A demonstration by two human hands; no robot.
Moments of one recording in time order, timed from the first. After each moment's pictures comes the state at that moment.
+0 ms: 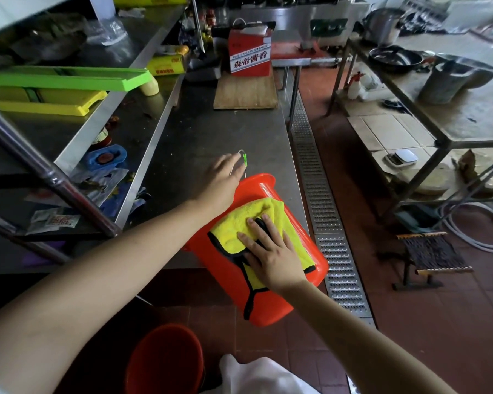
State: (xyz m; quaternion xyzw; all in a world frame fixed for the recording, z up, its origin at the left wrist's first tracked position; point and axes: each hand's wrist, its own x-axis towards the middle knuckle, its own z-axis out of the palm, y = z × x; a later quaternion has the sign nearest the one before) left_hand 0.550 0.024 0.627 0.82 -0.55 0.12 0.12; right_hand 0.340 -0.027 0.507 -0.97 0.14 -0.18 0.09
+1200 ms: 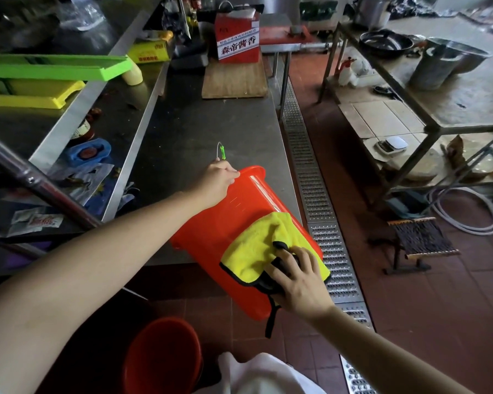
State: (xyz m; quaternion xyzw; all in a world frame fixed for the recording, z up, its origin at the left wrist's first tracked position) left_hand 0.551 0.015 0.628 0.81 -0.55 -0.02 0.19; right_hand 0.254 -0.033 0.488 -0.98 0.11 -0.18 0.04
